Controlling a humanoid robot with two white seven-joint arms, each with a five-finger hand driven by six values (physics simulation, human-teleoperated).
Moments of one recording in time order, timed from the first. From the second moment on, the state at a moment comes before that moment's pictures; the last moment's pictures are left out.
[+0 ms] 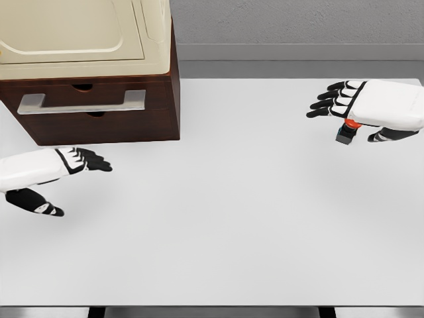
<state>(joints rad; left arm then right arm) -0.26 1.27 -0.54 -1.76 0.05 -0.61 -0.34 -0.58 -1.07 0.41 -1.74 0.24 -0.61 0.61</state>
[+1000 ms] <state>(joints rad) -0.60 1.28 -0.66 -1.76 0.45 -0.18 -0.44 -0.86 -1.03 0.66 -1.44 0.24 -0.61 0.61</state>
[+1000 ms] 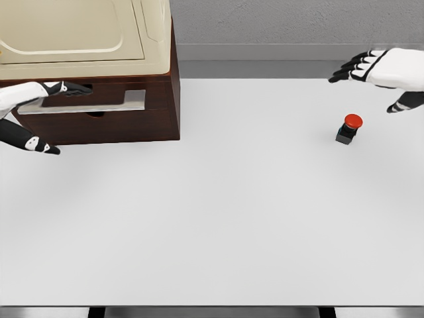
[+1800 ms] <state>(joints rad) -0.61 1.25 -0.67 -1.76 0.45 0.04 -0.45 -0.91 -0.96 0.77 -1.28 0.27 -0.61 0.61</state>
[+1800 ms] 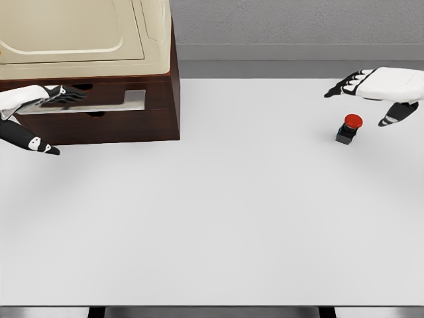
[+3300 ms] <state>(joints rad) -0.62 1.32 -0.77 -1.76 0.47 -0.13 -0.60 -1.00 -0.81 0.94 -0.99 0.38 -0.61 0.61</state>
